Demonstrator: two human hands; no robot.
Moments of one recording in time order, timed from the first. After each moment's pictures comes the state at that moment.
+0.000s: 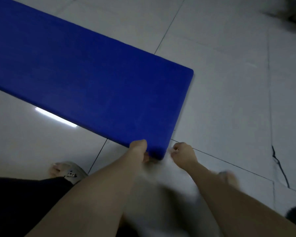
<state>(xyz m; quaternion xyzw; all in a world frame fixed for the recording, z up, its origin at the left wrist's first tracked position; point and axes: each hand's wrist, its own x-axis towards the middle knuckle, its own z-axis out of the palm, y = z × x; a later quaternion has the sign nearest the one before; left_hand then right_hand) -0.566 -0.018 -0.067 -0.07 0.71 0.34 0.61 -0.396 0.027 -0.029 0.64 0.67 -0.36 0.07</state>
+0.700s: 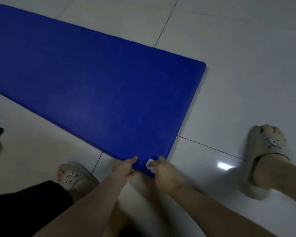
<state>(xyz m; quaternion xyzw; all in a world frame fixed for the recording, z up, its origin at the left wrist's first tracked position) -0.572 -0.080 -0.117 -0.12 0.78 0.37 0.50 -0.403 -0.023 -0.111 0.37 0.83 -0.38 0.13</state>
